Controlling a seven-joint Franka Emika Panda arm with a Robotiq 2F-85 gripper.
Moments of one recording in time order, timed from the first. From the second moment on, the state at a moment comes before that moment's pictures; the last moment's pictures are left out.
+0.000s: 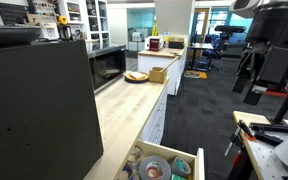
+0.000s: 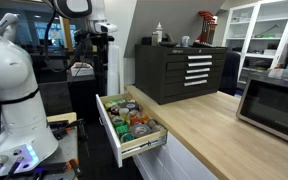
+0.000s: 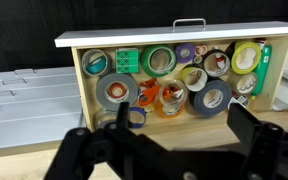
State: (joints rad) arm 0.19 -0.82 0.20 -2.79 0.31 2.14 0.24
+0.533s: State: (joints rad) arm 0.11 -0.53 0.16 -2.72 0.23 2.27 0.18
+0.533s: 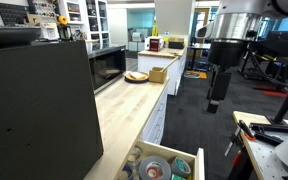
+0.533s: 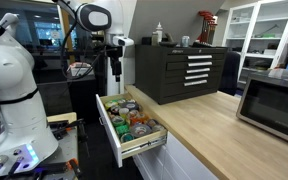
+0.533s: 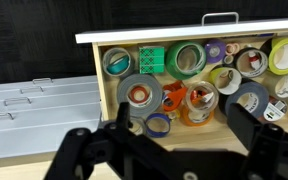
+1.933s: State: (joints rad) arm 0.06 -0.25 0.10 -2.64 0.08 2.44 0.15
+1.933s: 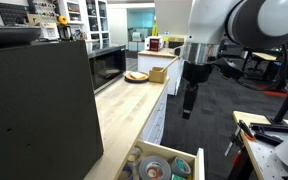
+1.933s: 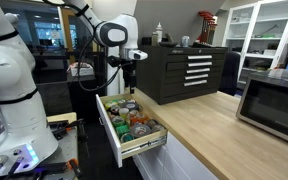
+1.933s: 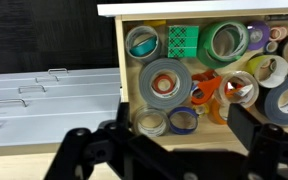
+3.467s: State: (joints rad) arm 0.06 0.07 0.07 -2.55 0.05 2.68 -0.10
